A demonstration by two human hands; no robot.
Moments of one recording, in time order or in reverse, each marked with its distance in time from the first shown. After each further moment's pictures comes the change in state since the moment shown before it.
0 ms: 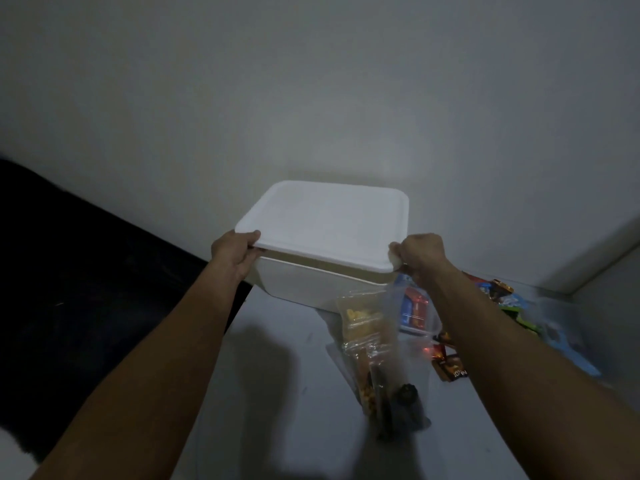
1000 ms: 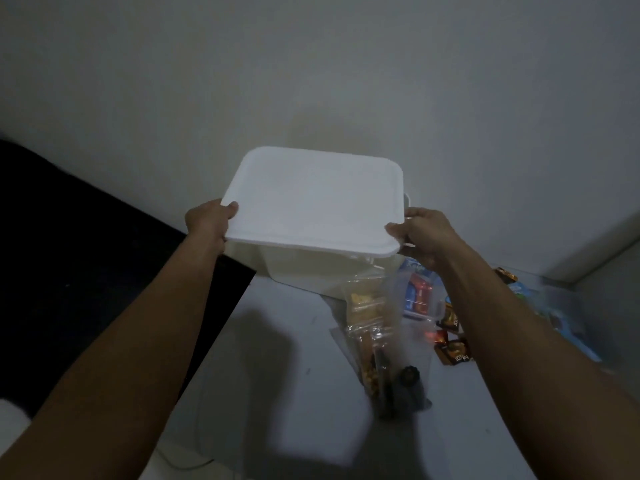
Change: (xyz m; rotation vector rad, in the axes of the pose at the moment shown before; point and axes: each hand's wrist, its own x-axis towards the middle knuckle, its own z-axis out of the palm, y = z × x) left_hand -0.005 0.043 -0.021 0.352 0.144 0.179; right_hand -0.013 -0.016 -0.008 0.024 -0.258 -0.075
